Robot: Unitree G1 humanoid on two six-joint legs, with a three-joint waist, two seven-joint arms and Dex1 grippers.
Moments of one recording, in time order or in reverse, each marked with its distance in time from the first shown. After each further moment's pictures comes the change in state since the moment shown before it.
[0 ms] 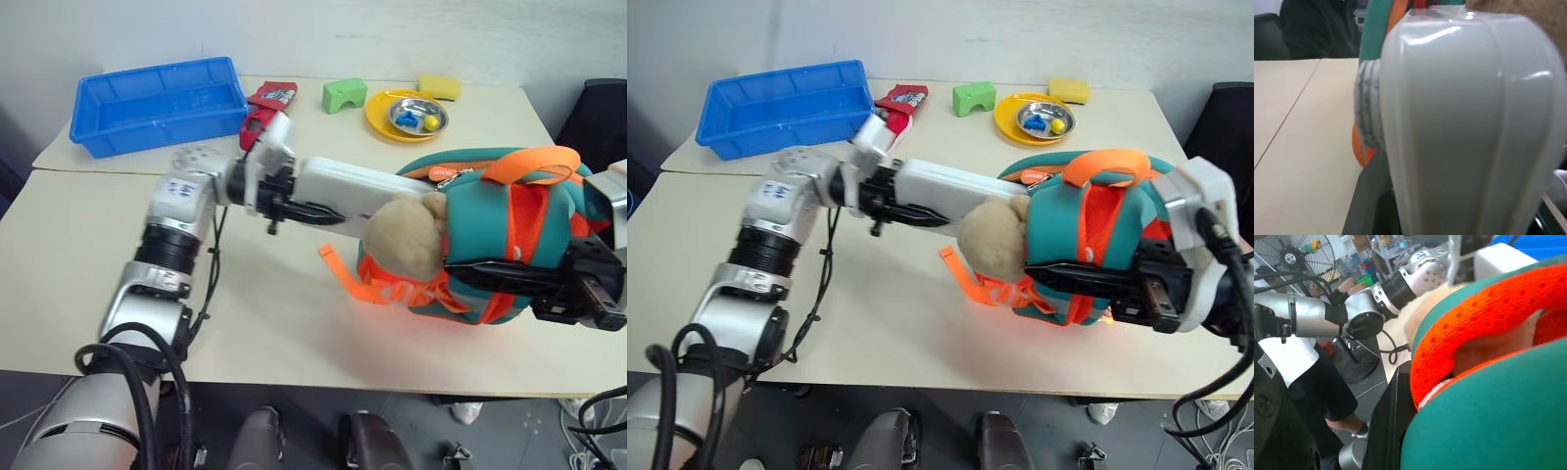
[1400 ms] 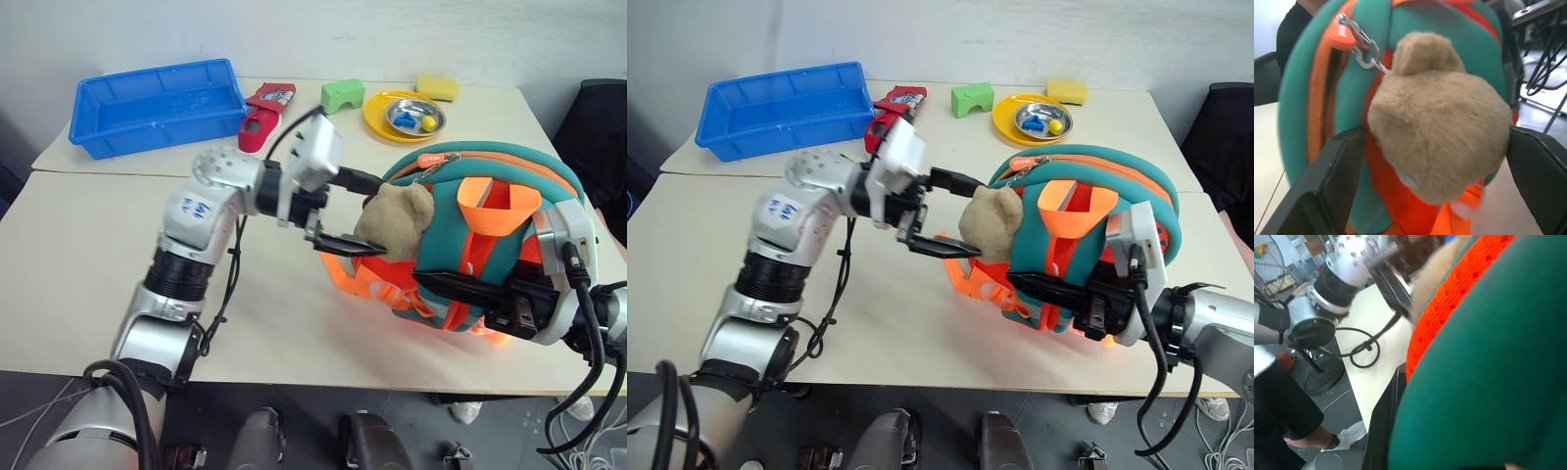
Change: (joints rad) left arm 0.119 0.023 -0.021 -0.456 -0.062 0.191 0.185; right arm 0.134 0.124 0.082 -0.119 -0.126 -0.130 -0.200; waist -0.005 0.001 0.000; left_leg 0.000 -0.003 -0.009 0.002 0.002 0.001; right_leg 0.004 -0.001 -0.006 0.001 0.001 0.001
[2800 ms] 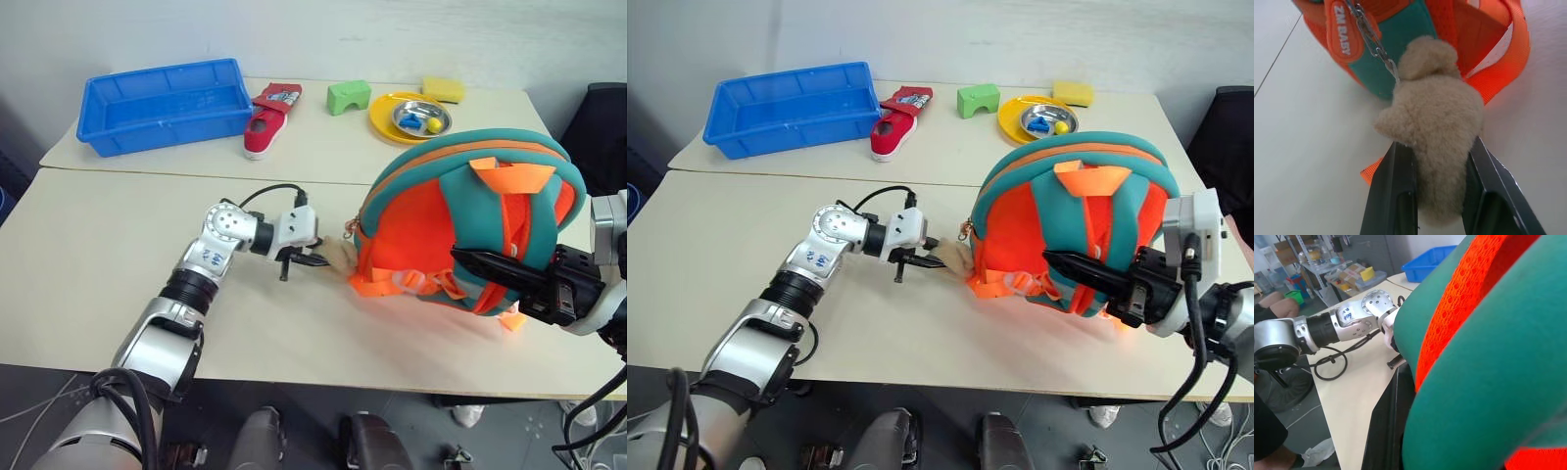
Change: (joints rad) left arm 0.075 0.018 -0.093 0.557 0.324 -0.562 0.058; right arm 0.099 -0.003 -0.163 0.046 -0.093 -0.071 0.058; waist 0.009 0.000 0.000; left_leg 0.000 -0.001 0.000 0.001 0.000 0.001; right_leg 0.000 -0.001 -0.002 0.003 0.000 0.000
